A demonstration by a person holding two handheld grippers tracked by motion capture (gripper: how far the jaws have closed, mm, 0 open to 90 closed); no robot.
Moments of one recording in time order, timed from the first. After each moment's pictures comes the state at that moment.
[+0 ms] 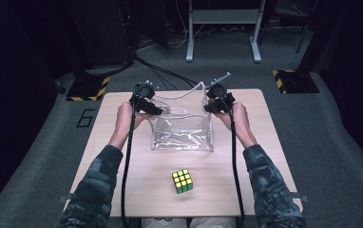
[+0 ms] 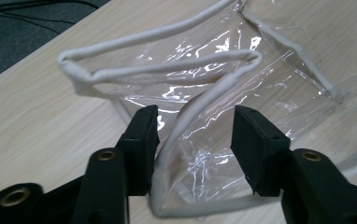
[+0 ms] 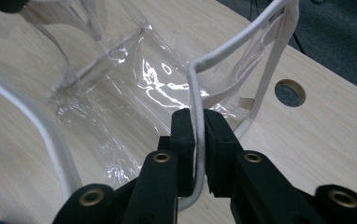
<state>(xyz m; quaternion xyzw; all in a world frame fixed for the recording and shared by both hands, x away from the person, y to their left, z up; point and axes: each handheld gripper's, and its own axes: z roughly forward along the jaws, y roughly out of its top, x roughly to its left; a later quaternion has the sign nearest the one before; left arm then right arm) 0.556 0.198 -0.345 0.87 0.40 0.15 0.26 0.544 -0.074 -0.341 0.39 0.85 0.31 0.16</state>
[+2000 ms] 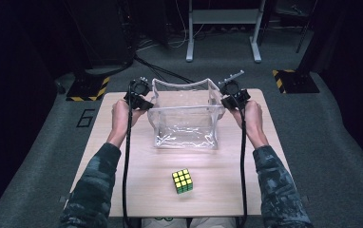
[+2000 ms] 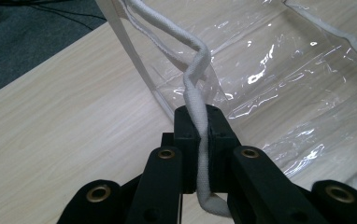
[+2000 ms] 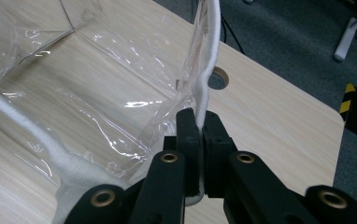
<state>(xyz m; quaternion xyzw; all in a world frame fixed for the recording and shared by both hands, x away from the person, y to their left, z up) 0.556 0.217 -0.338 0.85 0.43 0.18 0.25 0.537 -0.112 -0.328 0.43 0.82 0.26 0.25</state>
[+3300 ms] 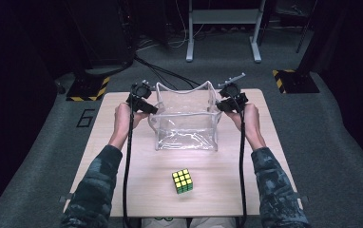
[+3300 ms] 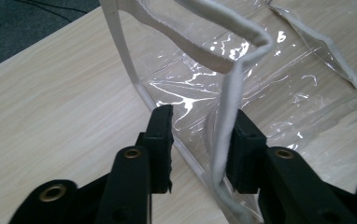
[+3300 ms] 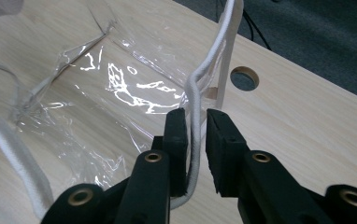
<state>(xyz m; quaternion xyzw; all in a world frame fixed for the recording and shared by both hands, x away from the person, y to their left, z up) 0.559 0.216 -0.350 0.85 0.43 0.15 0.26 0.541 -0.111 -0.341 0.44 0.82 0.31 0.20</state>
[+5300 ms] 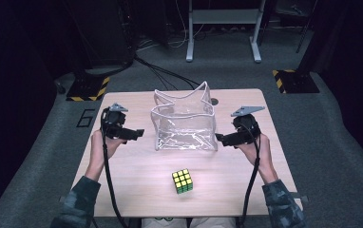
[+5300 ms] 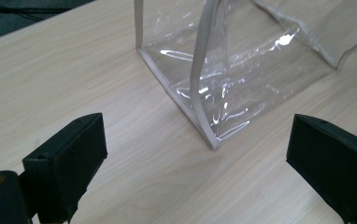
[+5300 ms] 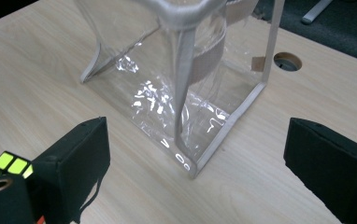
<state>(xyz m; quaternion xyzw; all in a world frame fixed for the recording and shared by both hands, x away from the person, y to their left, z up) 0.464 0.285 -0.376 0.82 0.43 0.17 0.34 0.442 -0.138 -0.371 0.40 0.81 0.38 0.18</state>
